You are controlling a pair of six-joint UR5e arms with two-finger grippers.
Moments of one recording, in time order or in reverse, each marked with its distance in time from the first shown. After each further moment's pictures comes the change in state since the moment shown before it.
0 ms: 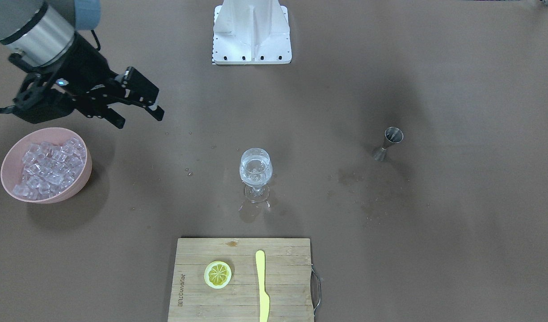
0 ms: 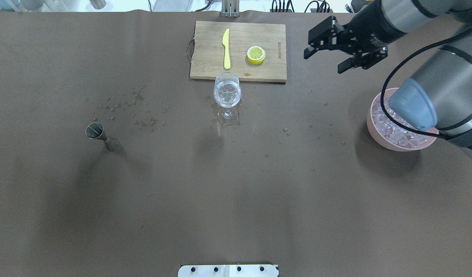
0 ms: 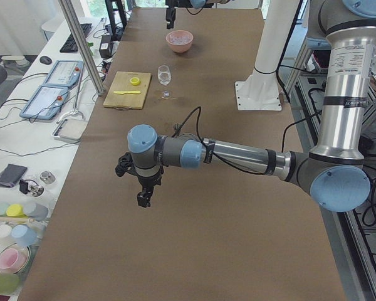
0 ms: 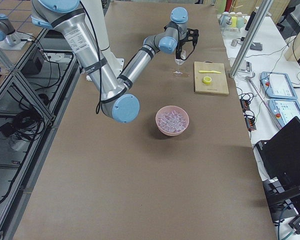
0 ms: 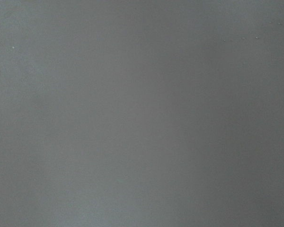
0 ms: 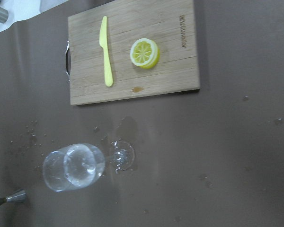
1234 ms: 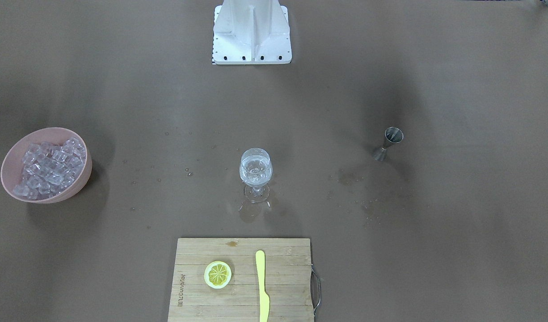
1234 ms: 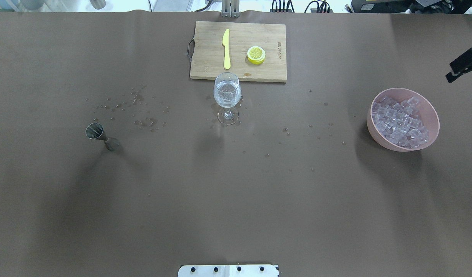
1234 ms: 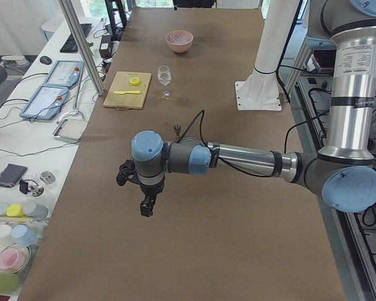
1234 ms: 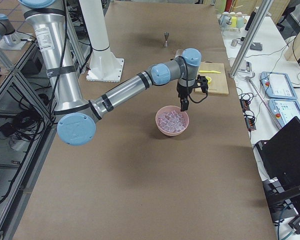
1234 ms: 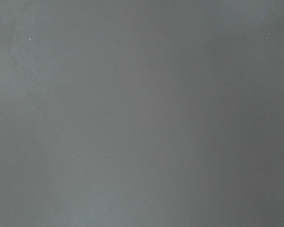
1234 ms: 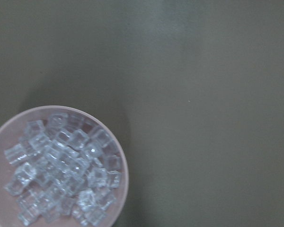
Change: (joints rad) left arm -0.078 0.033 0.004 0.001 0.002 0.002; right arm 0.375 -0.300 -0.141 -0.448 -0.071 -1.158
